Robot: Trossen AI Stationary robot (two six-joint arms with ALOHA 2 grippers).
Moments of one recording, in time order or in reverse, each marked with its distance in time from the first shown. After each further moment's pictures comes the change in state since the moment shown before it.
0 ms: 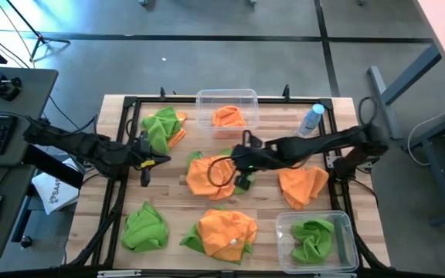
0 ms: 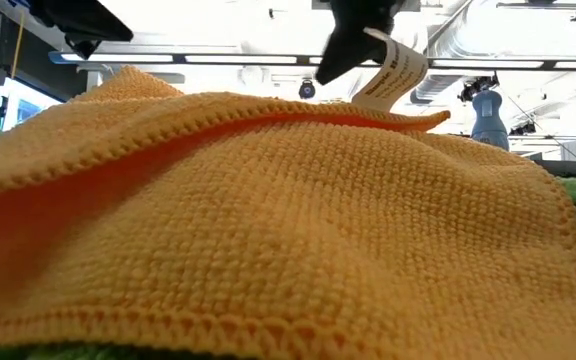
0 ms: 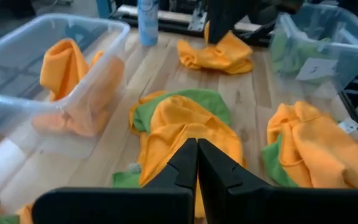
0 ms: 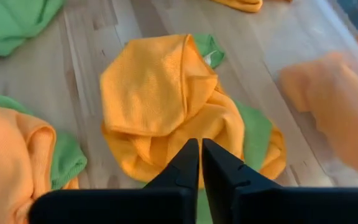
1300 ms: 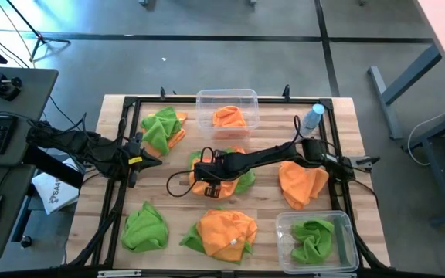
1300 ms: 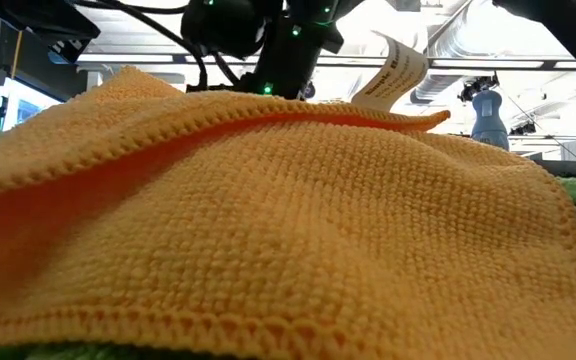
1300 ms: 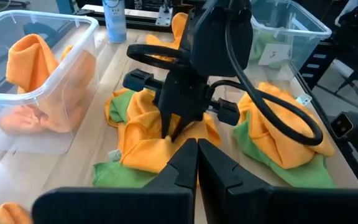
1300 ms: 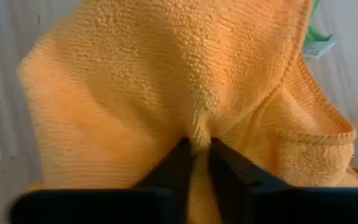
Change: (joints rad) left arm 0.000 -0.165 -0.041 -0.098 0.145 0.044; right arm -0.047 0.627 0.437 -0.052 -0.053 -0.115
